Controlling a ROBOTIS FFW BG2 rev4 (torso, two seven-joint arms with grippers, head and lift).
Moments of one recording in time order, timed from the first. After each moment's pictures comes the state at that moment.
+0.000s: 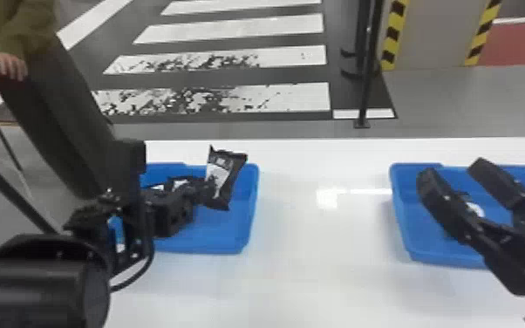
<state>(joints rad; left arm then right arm) 0.16 0.16 0.16 -2.22 0.04 0.97 -0.47 0.51 -0.09 -0.07 -2.29 -0.48 0.22 0.45</state>
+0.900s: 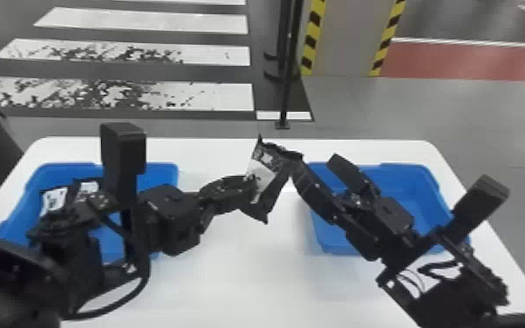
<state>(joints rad) 0.14 0.20 -0.14 -2.33 0.30 0.92 -0.49 0.37 -0.10 -0.01 -2.17 -0.57 0.31 0.50</state>
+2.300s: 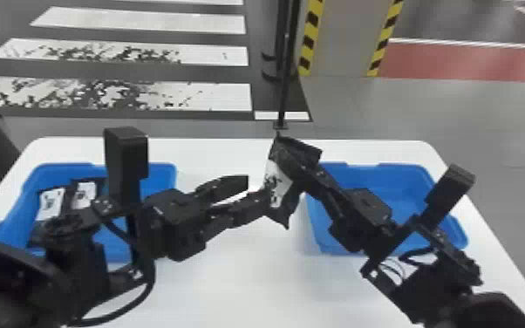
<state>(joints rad) 0.16 0.20 -0.15 -2.32 0.36 0.90 -0.48 0.29 -0.12 0.03 -2.11 -0.58 0.35 0.53</state>
